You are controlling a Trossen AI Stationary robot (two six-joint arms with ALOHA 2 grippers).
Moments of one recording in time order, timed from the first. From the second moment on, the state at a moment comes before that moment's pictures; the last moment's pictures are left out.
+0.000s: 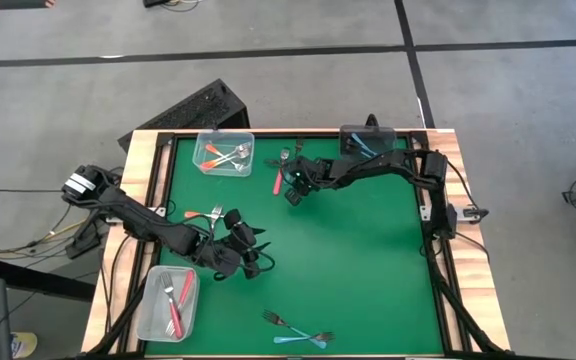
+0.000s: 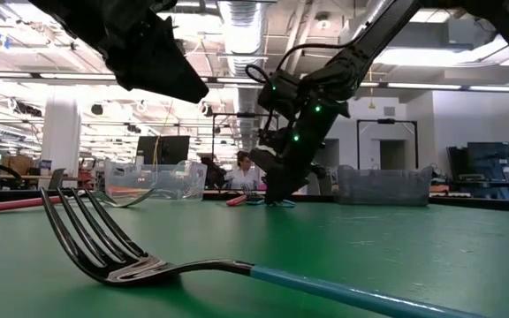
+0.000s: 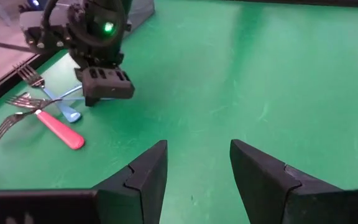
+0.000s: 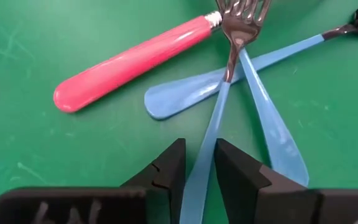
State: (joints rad) left arm -0.43 1.46 0.80 -0.07 -0.75 -0.46; right arm -0.31 2.03 1.22 -0.15 0.20 0.33
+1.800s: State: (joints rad) left arm -0.35 1.46 0.80 -0.17 -0.74 -0.51; right arm -0.80 1.34 0.76 -0.25 0.26 -0.62
